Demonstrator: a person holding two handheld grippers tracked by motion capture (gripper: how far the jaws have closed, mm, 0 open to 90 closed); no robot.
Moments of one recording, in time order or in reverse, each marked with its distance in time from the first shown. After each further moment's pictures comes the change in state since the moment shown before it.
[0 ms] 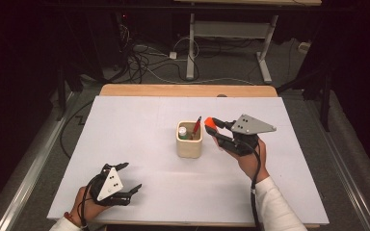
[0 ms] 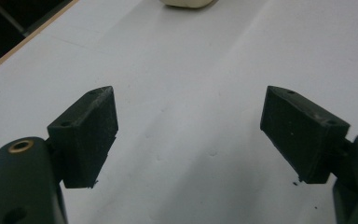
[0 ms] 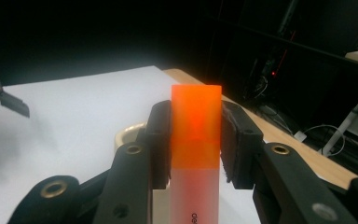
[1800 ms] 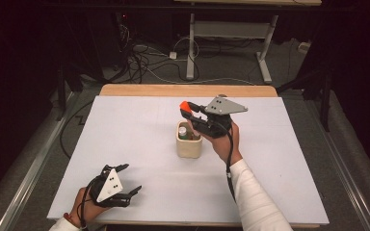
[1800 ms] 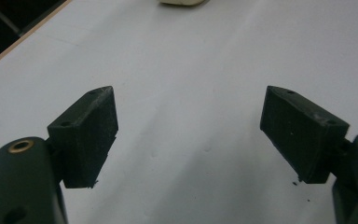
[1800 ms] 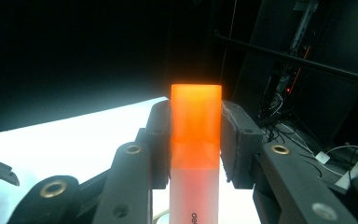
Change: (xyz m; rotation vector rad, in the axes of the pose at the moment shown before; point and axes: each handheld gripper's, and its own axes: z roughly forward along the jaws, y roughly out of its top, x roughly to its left) left arm -0.002 -0.003 -0.001 0.002 -0.014 0.009; right arm 0.007 0.035 0.065 -0.065 0.047 0.037
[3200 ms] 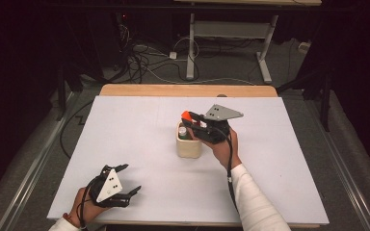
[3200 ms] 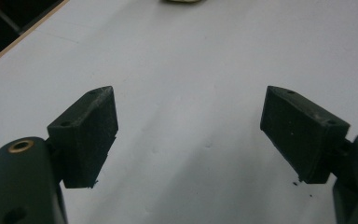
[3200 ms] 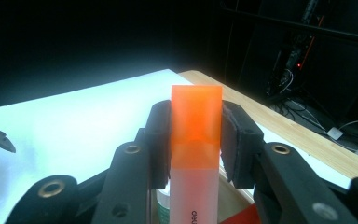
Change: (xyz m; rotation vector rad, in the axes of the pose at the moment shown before) left arm 0.000 -0.001 0.000 0.003 0.001 0.001; right arm -0.005 -0.035 0.009 0.079 0.021 0.043
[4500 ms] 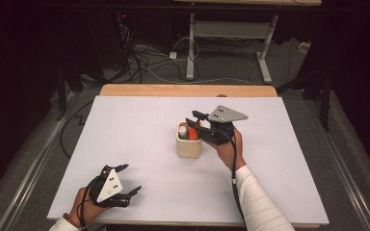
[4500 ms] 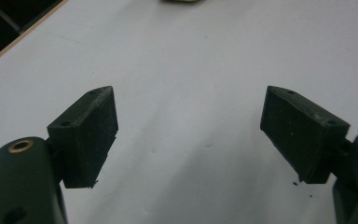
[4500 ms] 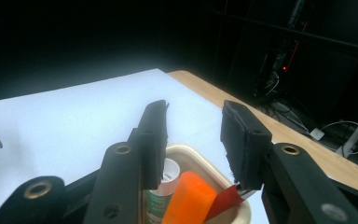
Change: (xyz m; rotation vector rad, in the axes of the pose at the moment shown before) left arm 0.000 0.000 0.000 0.003 0.003 0.001; right arm -0.002 0.000 -0.012 -0.008 -0.049 -0.030
